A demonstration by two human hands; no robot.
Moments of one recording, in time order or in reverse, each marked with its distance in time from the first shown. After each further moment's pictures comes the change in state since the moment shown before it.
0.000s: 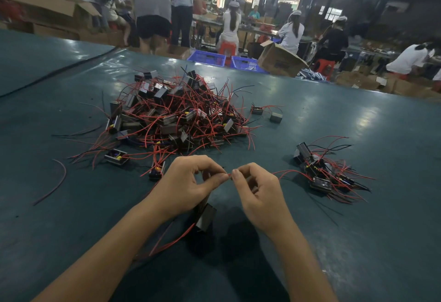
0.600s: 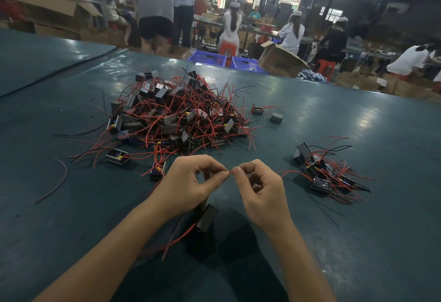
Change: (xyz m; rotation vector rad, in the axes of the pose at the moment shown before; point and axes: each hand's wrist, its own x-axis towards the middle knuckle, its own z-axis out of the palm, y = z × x) left_hand -0.001 0.000 0.001 -0.036 0.018 -0.030; right_hand 0.000 -0.007 0.002 0.175 0.080 -0.012
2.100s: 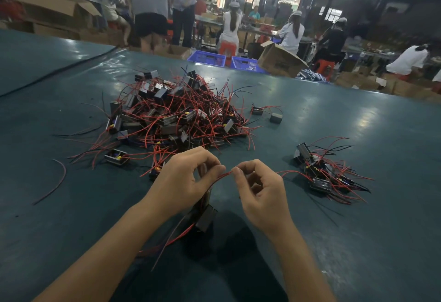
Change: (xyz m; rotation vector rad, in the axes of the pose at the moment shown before) left_hand 0.002 -0.002 -0.003 0.167 0.064 0.099; right_hand 0.000 -0.004 0.001 -0.010 0.006 -0.076
